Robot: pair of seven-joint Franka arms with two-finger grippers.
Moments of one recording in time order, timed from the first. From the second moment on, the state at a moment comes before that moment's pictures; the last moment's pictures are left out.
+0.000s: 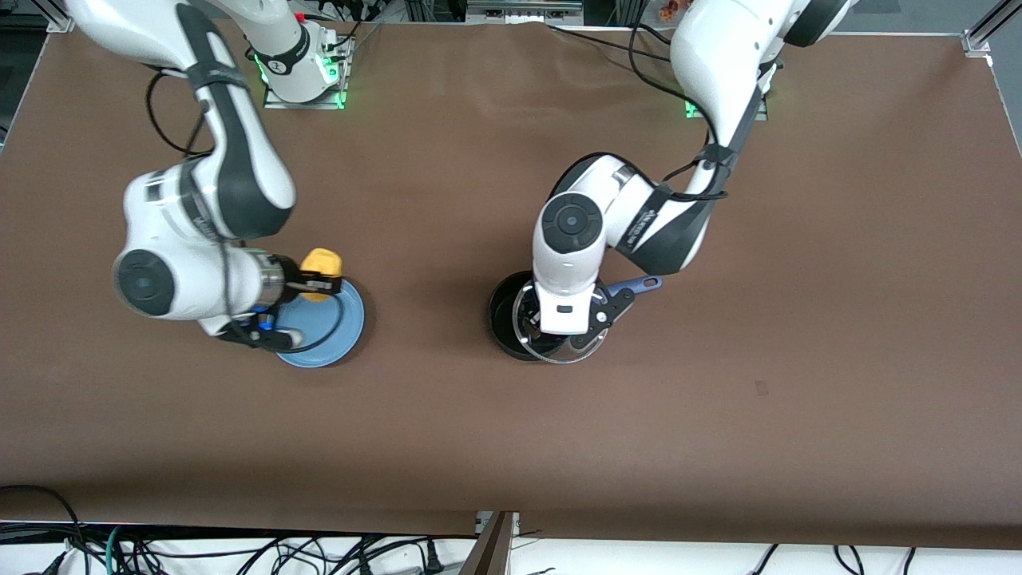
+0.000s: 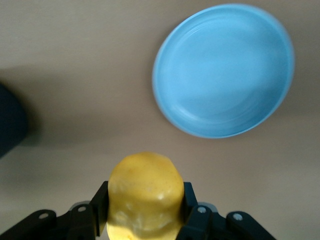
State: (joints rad) left arm -0.55 0.78 -0.07 -1.11 0.06 1.89 -1.37; right arm 0.31 0.53 -0.02 -1.43 0.22 1.68 0.42
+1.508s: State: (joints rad) left arm -0.13 0.45 -0.07 -1.31 -0.01 1.66 -0.46; right arm 0.69 0.76 -0.02 -1.32 0.32 2.30 1.10
